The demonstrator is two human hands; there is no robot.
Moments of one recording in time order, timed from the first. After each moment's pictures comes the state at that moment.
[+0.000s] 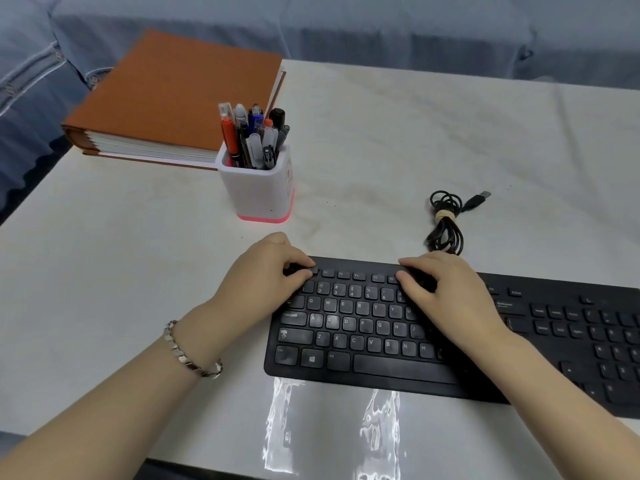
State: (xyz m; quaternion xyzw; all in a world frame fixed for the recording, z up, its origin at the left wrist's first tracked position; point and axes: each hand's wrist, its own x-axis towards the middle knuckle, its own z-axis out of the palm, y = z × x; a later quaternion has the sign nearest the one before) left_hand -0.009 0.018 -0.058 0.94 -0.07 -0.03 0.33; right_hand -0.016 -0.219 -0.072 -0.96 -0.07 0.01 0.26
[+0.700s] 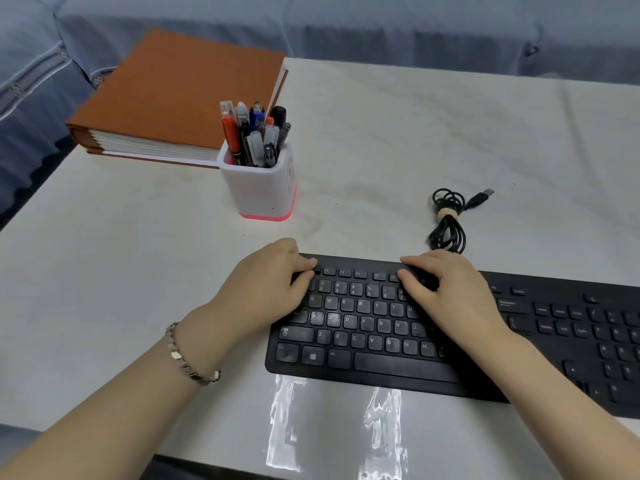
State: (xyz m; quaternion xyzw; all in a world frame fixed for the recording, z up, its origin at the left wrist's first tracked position) left_hand -0.017 0.016 -0.059 0.96 -0.13 -0.03 0.23; right_hand -0.016 -0.220 -0.075 -0.96 -0.07 -0.01 0.26
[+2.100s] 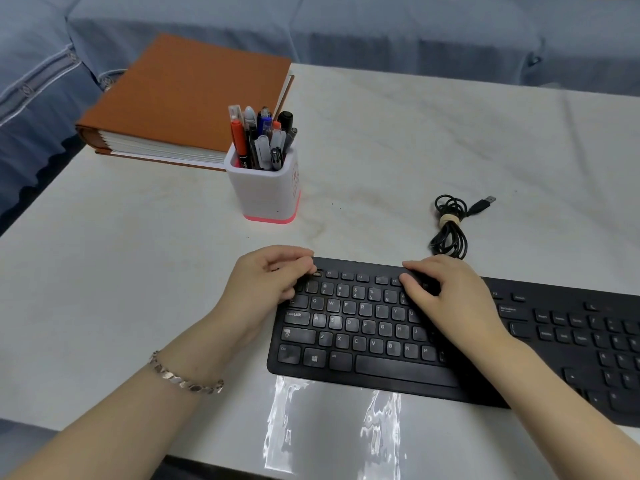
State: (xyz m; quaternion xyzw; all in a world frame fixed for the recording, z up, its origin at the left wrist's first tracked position) left_hand -0.030 0.009 -0.051 0.69 0.17 -0.09 0.70; right_hand -0.016 -0.220 -0.074 -0.96 -0.07 -0.01 0.27
